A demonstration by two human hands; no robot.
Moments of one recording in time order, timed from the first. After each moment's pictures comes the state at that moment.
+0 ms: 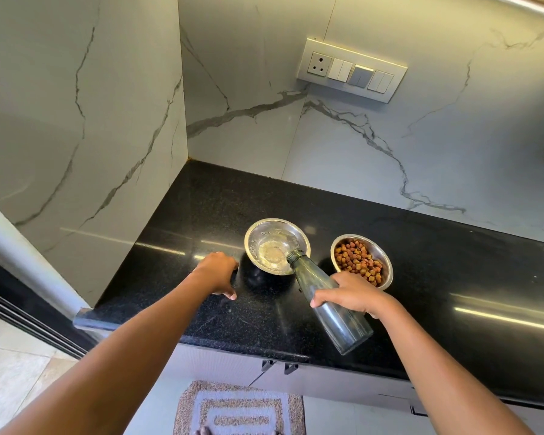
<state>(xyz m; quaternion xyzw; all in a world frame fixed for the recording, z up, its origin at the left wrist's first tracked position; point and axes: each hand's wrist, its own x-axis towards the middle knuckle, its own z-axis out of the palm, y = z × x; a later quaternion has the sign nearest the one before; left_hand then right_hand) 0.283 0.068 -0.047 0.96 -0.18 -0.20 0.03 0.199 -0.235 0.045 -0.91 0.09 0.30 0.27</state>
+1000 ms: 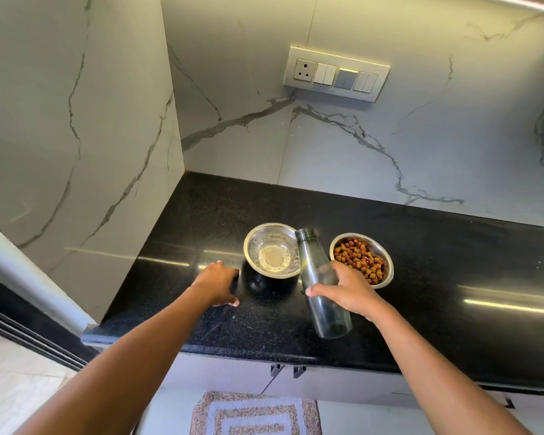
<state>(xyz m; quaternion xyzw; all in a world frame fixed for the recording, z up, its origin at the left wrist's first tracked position) 0.270 0.071 -0.043 0.97 -0.17 -0.19 0.05 0.188 -0.228 0.035 -0.91 0.09 0.16 0.36</state>
